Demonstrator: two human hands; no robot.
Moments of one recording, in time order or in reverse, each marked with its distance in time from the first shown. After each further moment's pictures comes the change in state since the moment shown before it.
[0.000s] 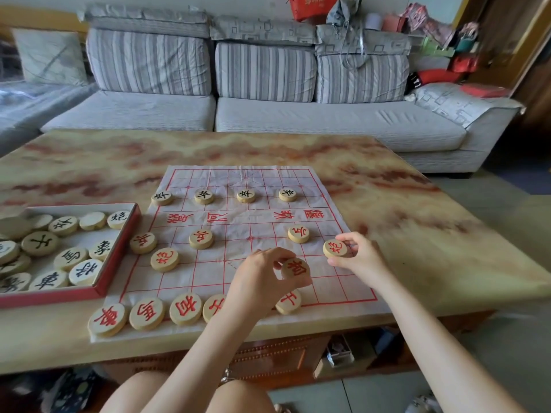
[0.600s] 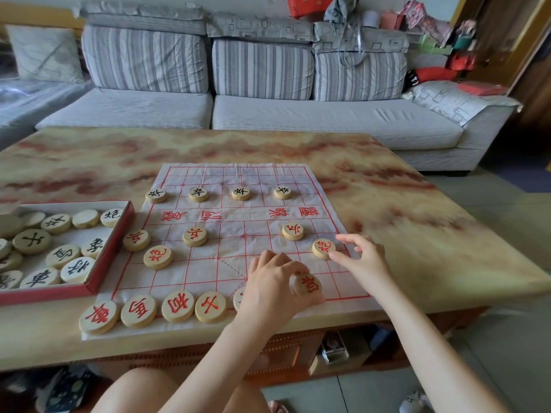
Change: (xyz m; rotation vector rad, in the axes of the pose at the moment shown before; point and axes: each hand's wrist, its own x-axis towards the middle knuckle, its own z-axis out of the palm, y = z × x) left_hand -0.009 0.008 0.032 0.250 0.039 0.164; right_hand -0.024 -0.003 -0.008 -0.020 0.096 -0.015
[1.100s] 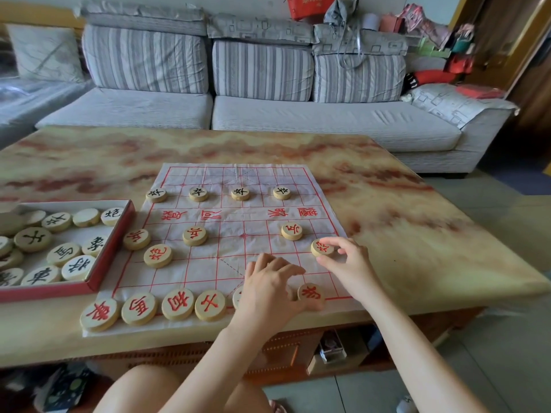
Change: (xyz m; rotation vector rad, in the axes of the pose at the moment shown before) left_hand -0.007 -0.005 0.001 0.061 -0.013 0.027; right_hand -0.013 -0.018 0.012 0.033 -0.030 -0.083
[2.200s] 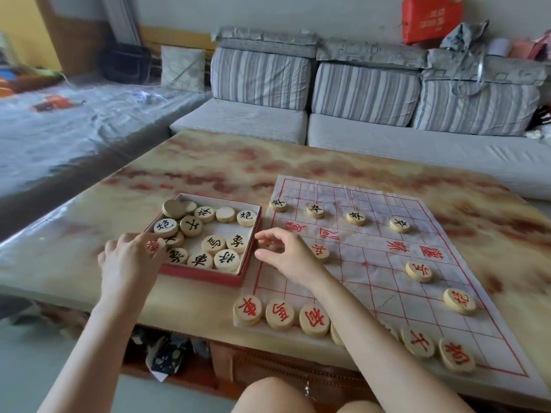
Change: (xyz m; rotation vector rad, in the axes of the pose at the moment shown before) left_hand -0.126 -0.271 -0.205 0.362 0.406 -0.893; right_hand -0.003 -0.199 0.220 0.167 -0.591 -0.288
